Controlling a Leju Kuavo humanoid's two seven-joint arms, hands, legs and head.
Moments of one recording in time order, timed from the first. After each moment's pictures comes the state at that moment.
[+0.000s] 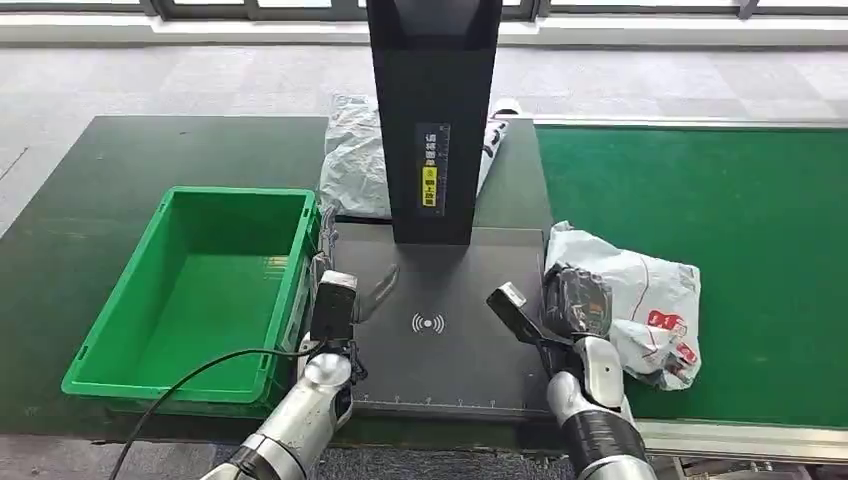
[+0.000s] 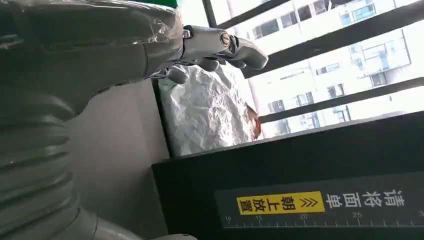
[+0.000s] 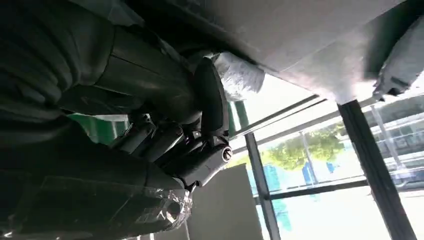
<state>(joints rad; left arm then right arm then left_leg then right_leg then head) -0.44 -0.33 -0.25 -0.73 -0.03 0.47 -0.70 -0.35 0.21 0.02 -0.79 1.21 -0.65 -0.26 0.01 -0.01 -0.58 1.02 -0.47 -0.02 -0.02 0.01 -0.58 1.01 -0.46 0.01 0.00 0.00</state>
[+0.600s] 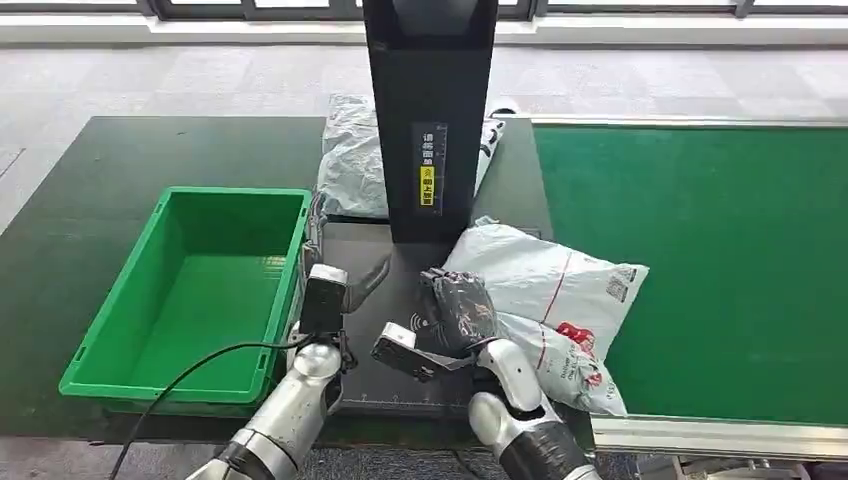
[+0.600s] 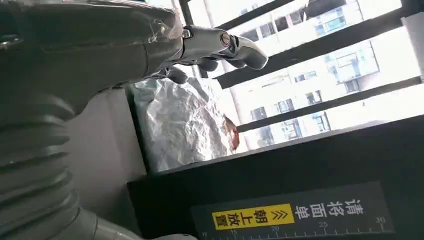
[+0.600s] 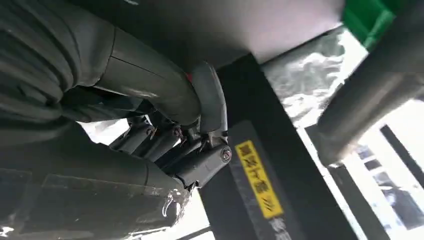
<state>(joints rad) -0.44 -0.30 -0.25 -0.81 -0.06 0.47 -0.70 -0.33 0.22 0.58 -0.97 0.86 -0.52 -0.29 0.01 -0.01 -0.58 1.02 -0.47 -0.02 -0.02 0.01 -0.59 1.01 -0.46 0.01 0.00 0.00</state>
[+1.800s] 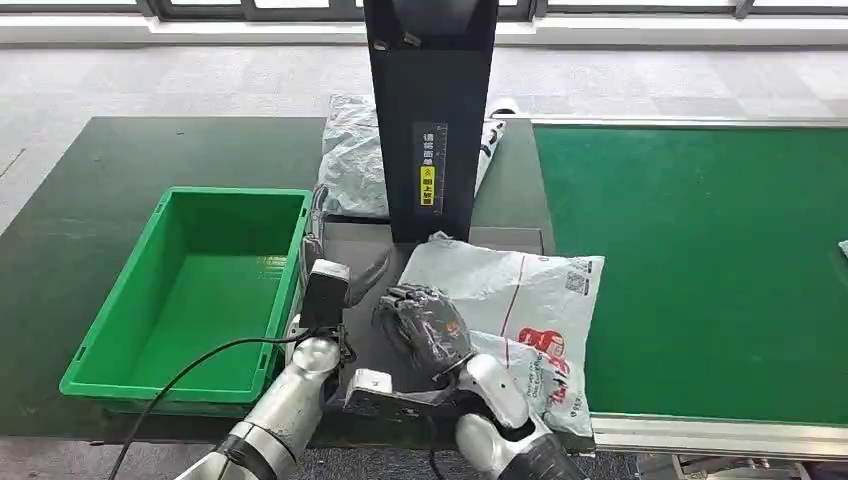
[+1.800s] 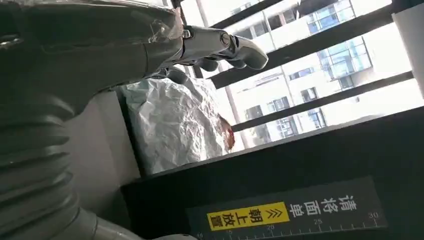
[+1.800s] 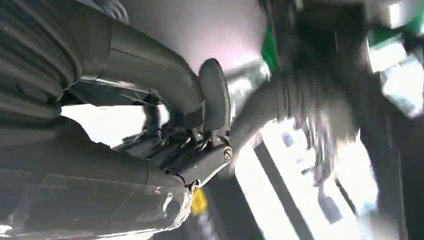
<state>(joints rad) -0.47 -0.29 -0.25 -0.79 -0.08 0.44 -0.70 -0.29 0.18 0.71 -1.10 0.76 -0.51 -0.39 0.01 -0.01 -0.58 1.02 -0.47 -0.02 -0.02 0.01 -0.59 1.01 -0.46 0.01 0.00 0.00</state>
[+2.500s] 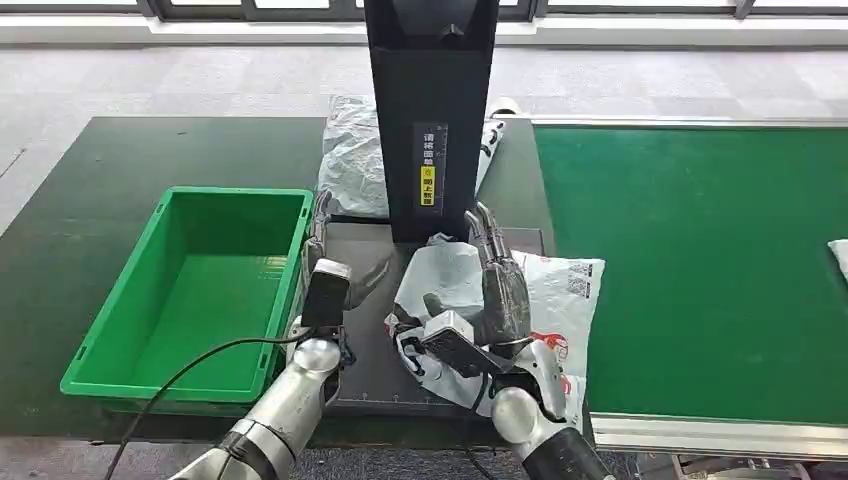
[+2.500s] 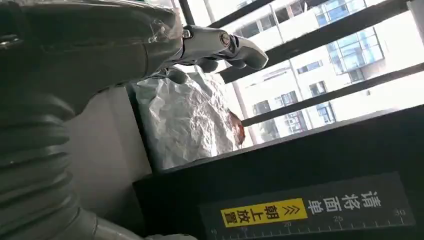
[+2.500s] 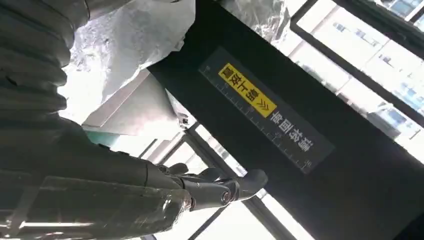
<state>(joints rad) -0.48 -0.29 -0.25 -0.73 -0.08 0.42 -0.70 -0.28 0.16 0.52 -1.13 0.54 -0.67 -0.46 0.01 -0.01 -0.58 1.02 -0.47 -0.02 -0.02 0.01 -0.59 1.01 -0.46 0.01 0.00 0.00</state>
